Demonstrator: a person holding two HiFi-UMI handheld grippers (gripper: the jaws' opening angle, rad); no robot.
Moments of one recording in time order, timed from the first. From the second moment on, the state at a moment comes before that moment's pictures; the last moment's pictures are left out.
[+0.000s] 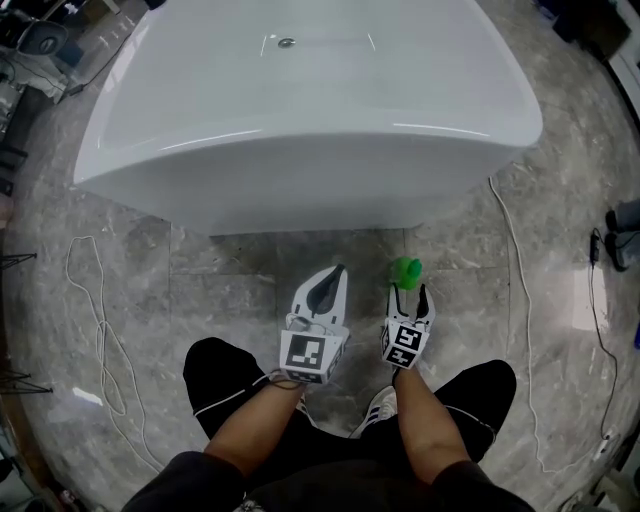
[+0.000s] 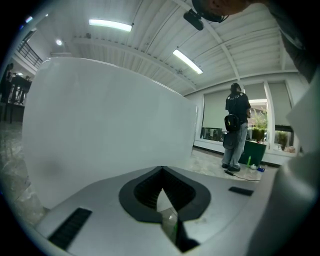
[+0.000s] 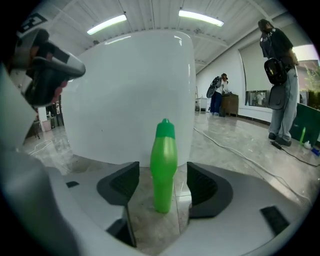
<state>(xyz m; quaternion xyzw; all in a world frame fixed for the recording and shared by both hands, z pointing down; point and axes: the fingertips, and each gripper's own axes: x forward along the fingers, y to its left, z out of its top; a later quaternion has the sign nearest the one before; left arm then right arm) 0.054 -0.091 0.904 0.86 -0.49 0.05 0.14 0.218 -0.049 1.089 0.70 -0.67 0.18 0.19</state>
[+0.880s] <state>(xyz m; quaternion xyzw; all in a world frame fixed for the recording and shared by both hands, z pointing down) 0.042 -0.056 0.905 0.86 -0.49 0.07 0.12 0.225 -0.109 1.137 0.69 -0.68 0.15 0.20</state>
